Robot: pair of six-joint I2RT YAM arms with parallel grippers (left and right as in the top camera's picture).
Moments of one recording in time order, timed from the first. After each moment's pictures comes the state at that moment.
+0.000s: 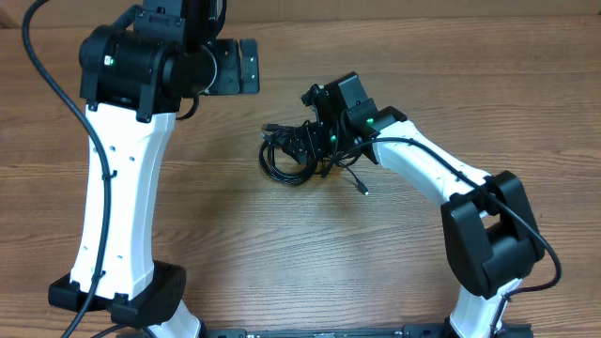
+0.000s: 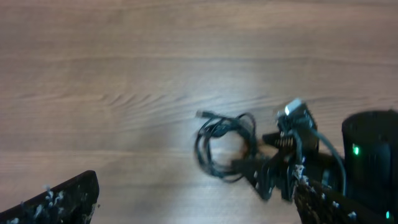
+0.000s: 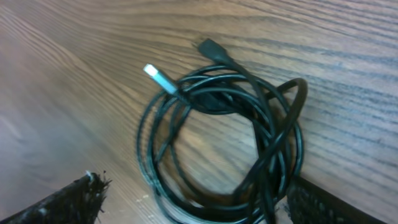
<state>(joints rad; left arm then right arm) -0.27 1.80 2.38 -1.55 -0.07 -0.29 0.49 1.96 1.38 -0.43 -0.39 0.18</state>
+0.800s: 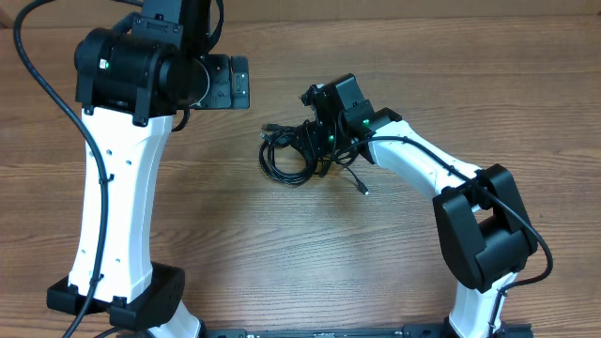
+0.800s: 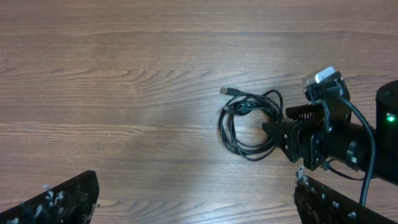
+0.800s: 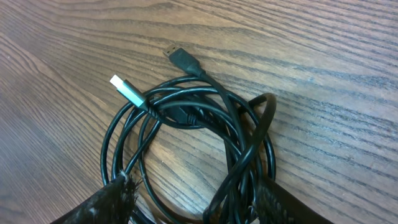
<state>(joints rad) -0.27 1.80 2.38 -1.65 -0.13 -0.28 0.49 1.99 1.38 -0.38 -0.33 0.15</state>
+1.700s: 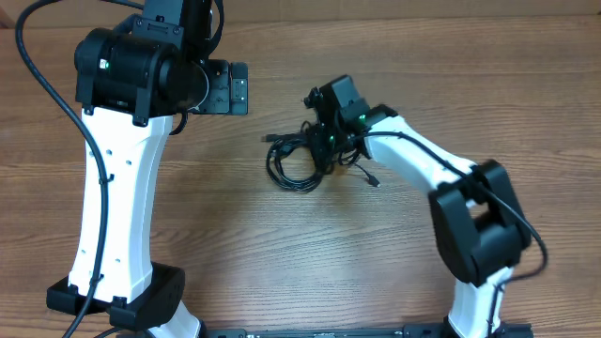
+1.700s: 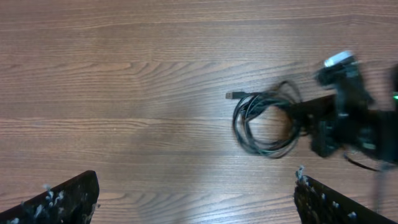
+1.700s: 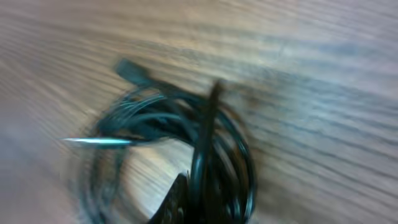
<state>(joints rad) -0.27 1.80 2.38 -1.67 -0.13 -0.25 0.49 1.99 1.46 -0.55 -0.24 0.15</state>
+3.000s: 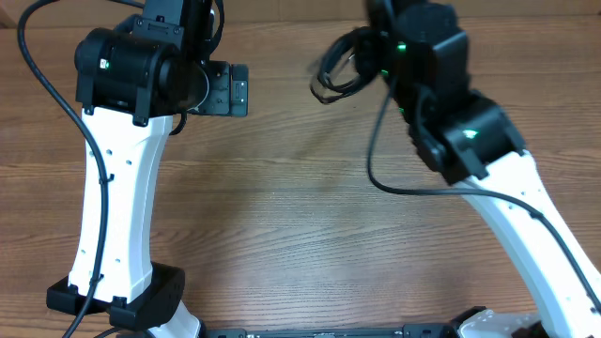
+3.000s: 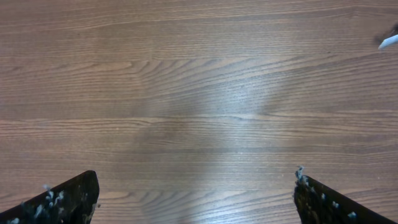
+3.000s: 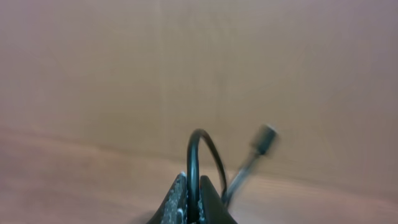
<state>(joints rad) -0.27 1.80 2.38 -1.68 -0.13 -0.23 0.50 1.50 1.69 -0.50 0.31 0.08</state>
